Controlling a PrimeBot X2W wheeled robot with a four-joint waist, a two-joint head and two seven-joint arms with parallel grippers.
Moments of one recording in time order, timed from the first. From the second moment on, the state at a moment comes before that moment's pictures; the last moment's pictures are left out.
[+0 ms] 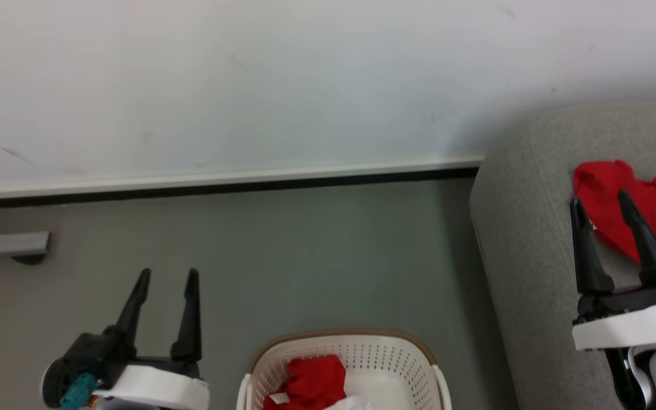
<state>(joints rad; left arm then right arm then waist) -0.10 0.15 -0.11 0.11 -0.24 0.02 -0.26 -0.30 -0.20 0.11 0.19 0.36 0.13 -0.26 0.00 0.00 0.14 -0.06</state>
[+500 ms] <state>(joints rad) -0.32 0.14 -0.24 0.33 -0.15 -0.07 -0.26 -0.48 -0.19 0.08 0.11 0.37 0.13 -0.26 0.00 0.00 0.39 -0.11</state>
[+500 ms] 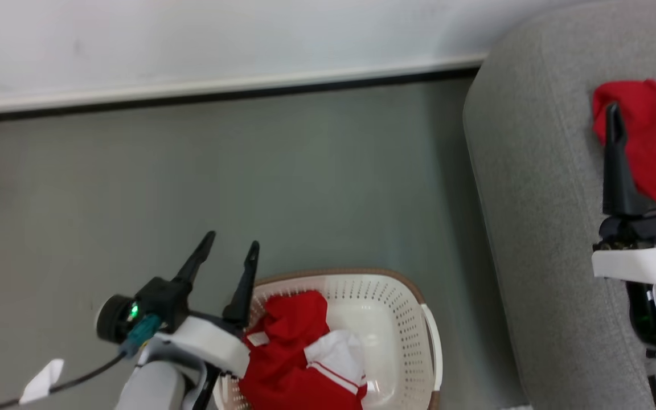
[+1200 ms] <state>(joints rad) -0.66 0.08 -0.55 0.87 -0.09 -0.13 -0.21 -0.72 -0.22 0.09 0.08 0.38 0.13 -0.26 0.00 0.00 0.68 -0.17</state>
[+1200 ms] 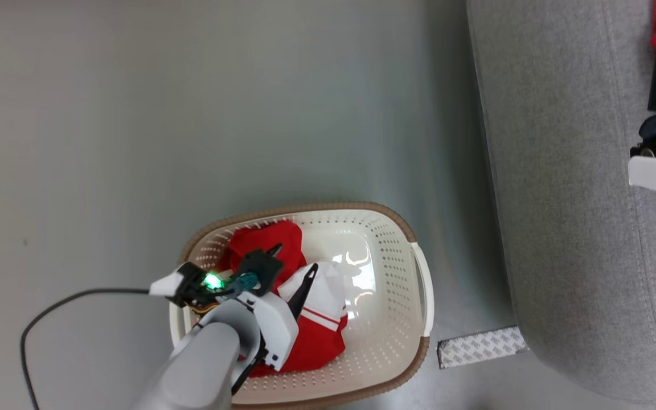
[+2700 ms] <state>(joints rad) -0.92 0.14 -1.03 1.29 -0.19 -0.13 0.18 -0.91 -0.16 0.19 0.16 0.41 0.13 -0.26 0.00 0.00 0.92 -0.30</state>
